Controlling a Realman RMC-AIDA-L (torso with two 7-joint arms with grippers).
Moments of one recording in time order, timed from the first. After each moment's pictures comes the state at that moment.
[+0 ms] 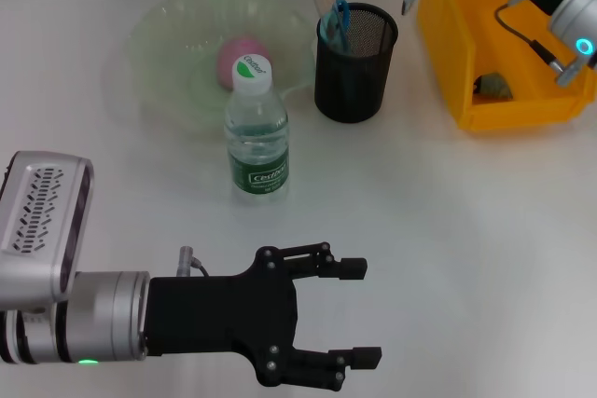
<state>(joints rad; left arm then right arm) -0.30 -2.07 1.56 0.63 1.32 1.60 -1.00 0.65 2.08 -1.11 -0.36 -0.83 -1.08 0.97</state>
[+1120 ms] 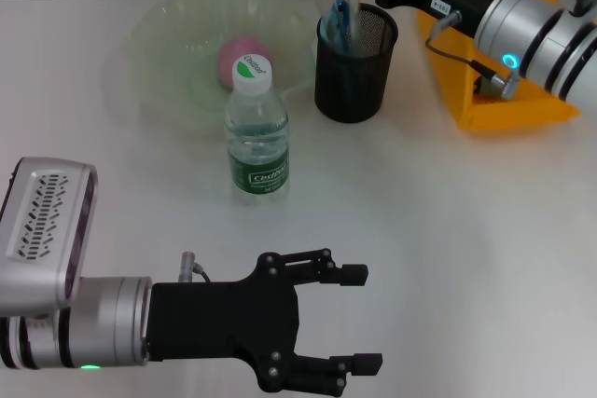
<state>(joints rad) -0.30 -2.07 1.57 0.62 1.32 1.59 -1.00 0.73 2.09 -1.29 -0.32 -0.82 -0.94 0.94</state>
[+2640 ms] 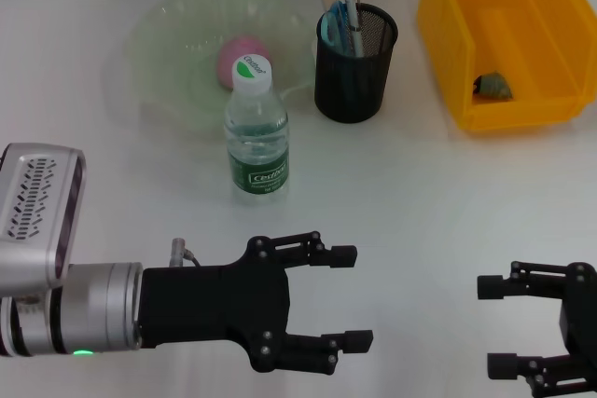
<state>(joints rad) -0.30 -2.06 1.54 0.62 1.32 1.59 -1.03 0.25 2.07 -0.70 -0.80 -2.05 -2.02 1.27</state>
